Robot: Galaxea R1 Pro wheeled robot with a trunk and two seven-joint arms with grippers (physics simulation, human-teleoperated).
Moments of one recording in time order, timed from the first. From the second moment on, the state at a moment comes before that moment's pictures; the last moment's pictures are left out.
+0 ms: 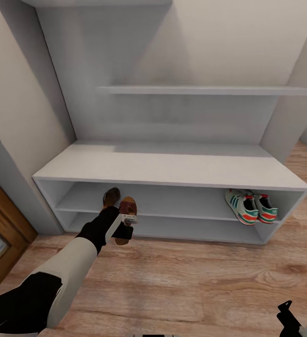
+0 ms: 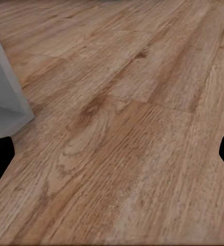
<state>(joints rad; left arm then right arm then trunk) -0.99 -0.12 -0.19 -0.51 0.11 0.99 0.01 -0.48 -0.19 0.04 -0.03 -1.11 -1.00 -0.07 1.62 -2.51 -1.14</state>
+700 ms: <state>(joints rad) -0.99 -0.12 -0.19 -0.51 0.11 0.99 0.01 -0.48 -0.19 0.04 -0.03 -1.11 -1.00 -0.07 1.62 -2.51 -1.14</state>
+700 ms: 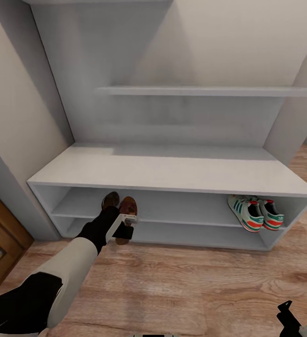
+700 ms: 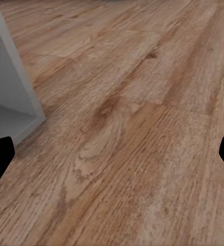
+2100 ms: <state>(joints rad) -0.99 -0.13 -0.19 -0.51 0.11 0.99 0.01 -0.48 -0.19 0.04 -0.03 -1.11 -1.00 -0.07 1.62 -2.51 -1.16</state>
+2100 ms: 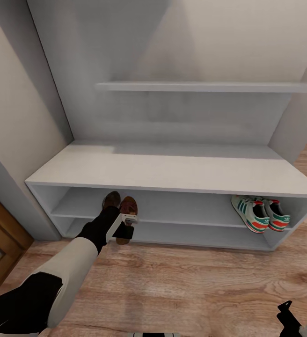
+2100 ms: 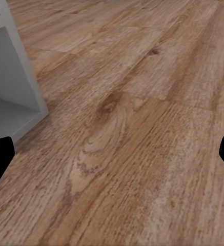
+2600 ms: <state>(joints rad) -0.99 -0.13 -0.19 -0.51 0.11 0.99 0.01 -0.48 -0.19 0.04 -0.03 -1.11 -1.00 -0.07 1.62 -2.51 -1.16</state>
